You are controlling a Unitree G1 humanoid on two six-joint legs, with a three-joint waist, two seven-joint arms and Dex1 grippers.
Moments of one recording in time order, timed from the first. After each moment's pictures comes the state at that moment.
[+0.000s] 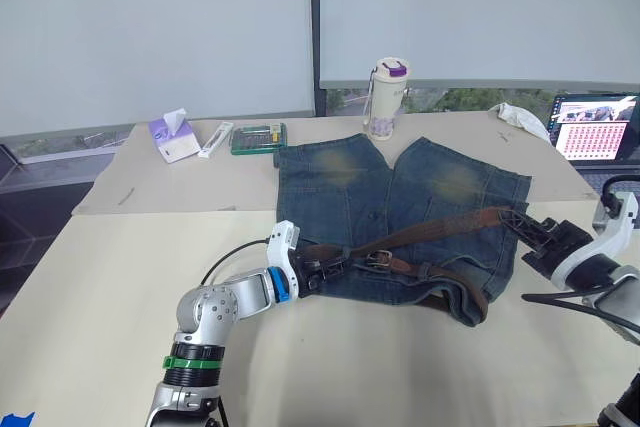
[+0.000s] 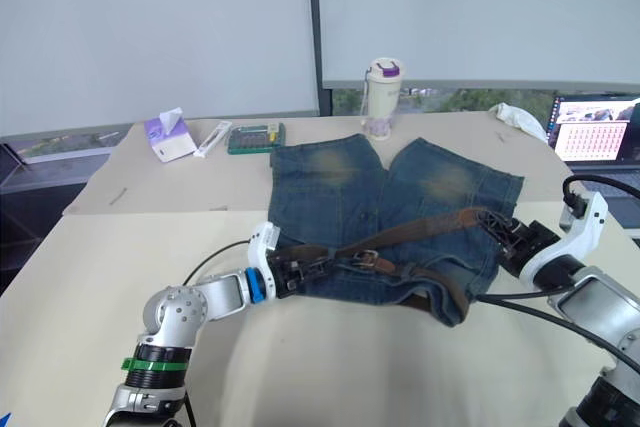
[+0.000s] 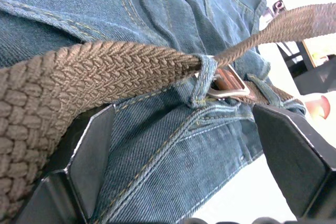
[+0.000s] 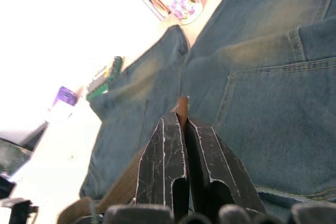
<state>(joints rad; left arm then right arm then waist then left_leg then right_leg) -0.36 0.18 0.03 -0.05 -0.82 1.07 -0.31 -0.26 -0.50 -0.84 -0.30 1.39 1.24 -0.11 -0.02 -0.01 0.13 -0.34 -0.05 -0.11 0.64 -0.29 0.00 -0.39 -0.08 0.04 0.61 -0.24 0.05</state>
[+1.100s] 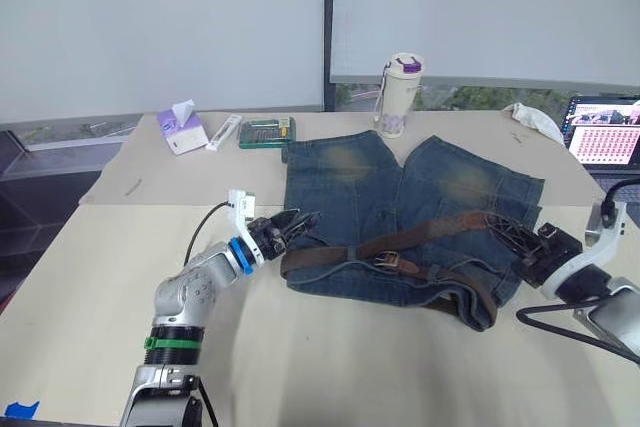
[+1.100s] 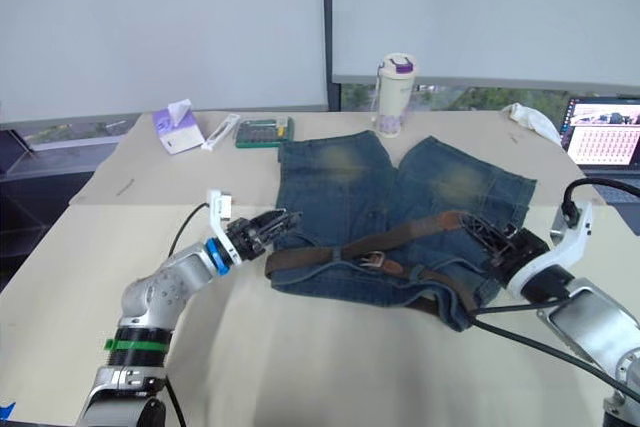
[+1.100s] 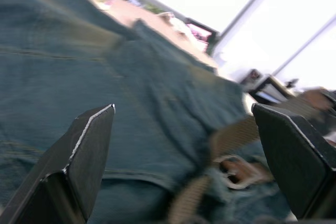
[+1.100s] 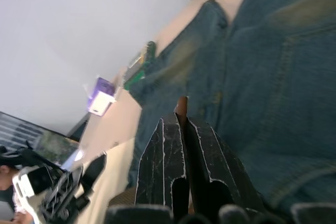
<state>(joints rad) -0.49 0.26 0.13 0.20 -0.67 0.61 -0.67 0.01 -0.66 -0.59 -0.37 1.76 0.88 -0.19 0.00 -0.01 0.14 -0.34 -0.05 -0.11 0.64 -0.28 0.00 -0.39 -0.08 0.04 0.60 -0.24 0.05</state>
